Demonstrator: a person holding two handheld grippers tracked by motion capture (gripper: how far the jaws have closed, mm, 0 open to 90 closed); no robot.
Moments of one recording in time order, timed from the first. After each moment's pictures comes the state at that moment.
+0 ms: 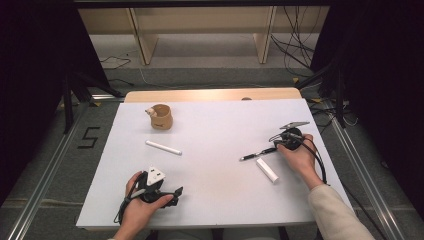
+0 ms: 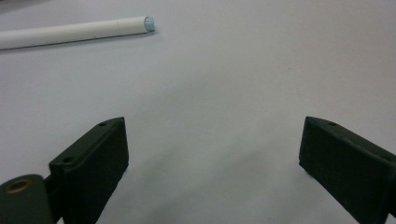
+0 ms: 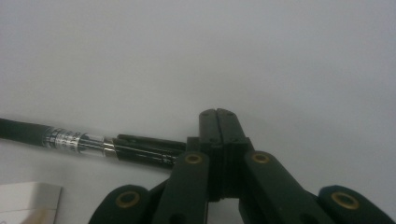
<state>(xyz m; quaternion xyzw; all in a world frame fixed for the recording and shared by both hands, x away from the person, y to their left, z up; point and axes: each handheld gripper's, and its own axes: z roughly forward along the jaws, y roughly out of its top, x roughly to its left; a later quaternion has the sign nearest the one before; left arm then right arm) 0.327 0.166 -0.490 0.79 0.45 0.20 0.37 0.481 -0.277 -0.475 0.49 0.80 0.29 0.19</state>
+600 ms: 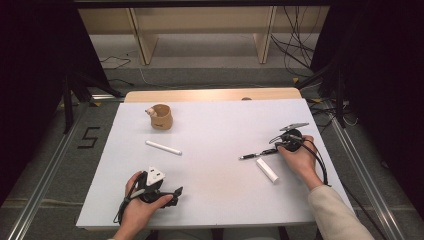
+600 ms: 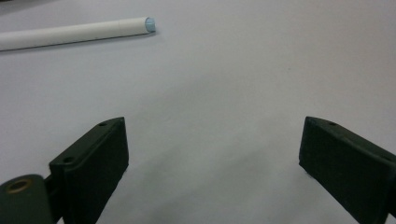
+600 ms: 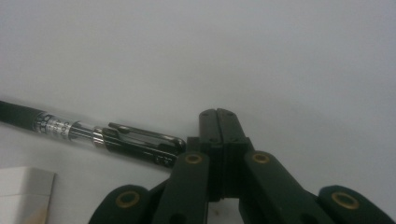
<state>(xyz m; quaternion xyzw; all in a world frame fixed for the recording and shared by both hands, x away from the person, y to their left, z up) 0.327 0.167 -0.490 0.79 0.45 0.20 0.37 0.476 -0.278 -0.476 0.49 0.81 0.27 0.18</state>
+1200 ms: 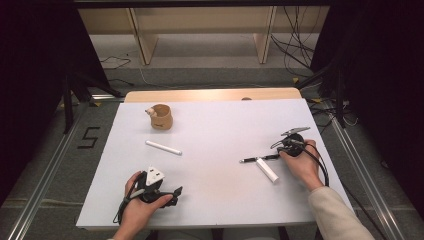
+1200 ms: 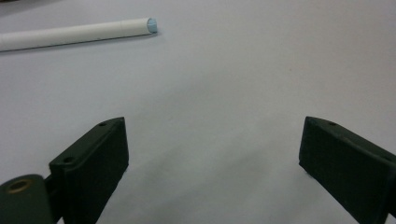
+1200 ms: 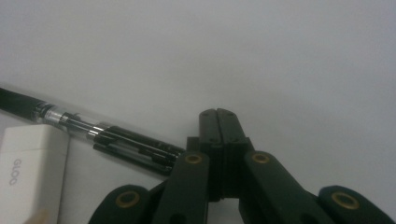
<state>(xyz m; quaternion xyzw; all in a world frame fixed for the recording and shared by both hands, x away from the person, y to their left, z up) 0.326 0.168 -0.489 0.79 0.45 0.20 0.37 0.458 -0.278 -0.474 0.49 0.81 0.25 0.18</state>
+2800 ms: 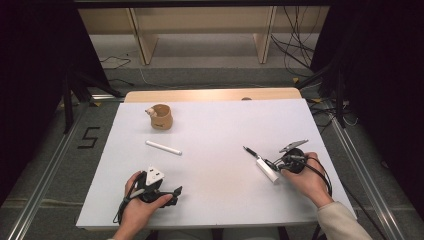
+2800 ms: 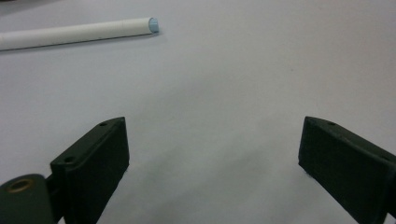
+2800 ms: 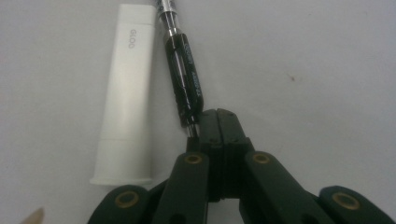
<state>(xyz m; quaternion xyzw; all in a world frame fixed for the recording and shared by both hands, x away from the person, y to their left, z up) 0.327 0.168 -0.489 0.79 0.46 0.20 0.37 0.406 -0.269 -0.465 0.45 0.86 0.20 0.14</state>
